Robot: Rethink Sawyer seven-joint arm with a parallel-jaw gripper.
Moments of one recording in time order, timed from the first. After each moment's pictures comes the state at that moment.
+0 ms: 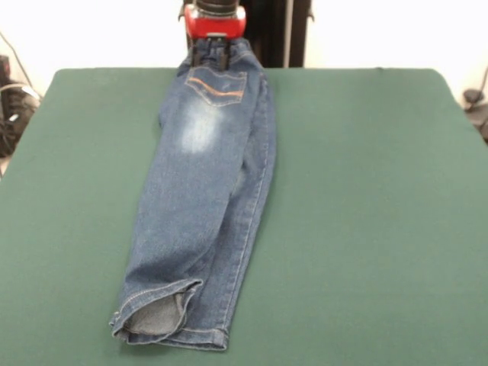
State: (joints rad) arm -0.47 -0.41 -0.19 2.29 -0.24 -0.38 1.20
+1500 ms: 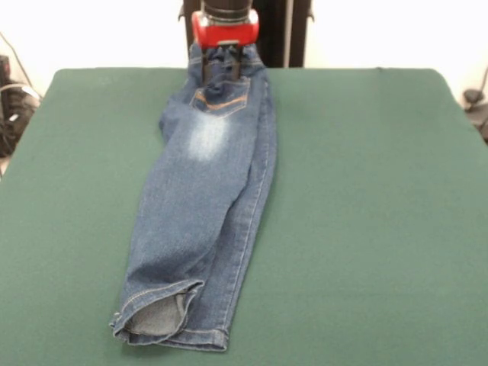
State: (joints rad) arm -0.41 -0.56 -0.09 2.19 -0.22 -0.11 1.20
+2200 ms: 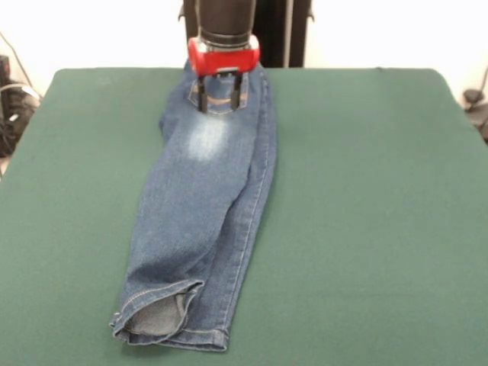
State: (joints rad) arm -0.36 -0.56 -0.05 2.02 -0.22 0.01 1.20
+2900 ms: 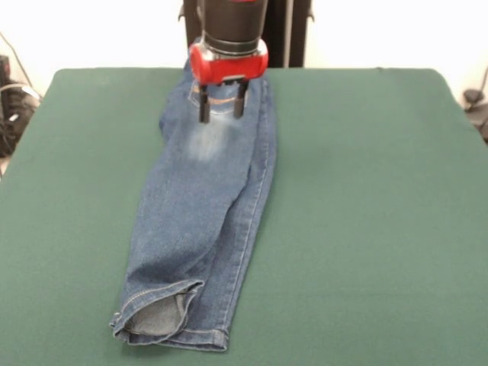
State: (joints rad) arm -0.29 -0.59 -0.04 1.85 -0.22 0.25 1.20
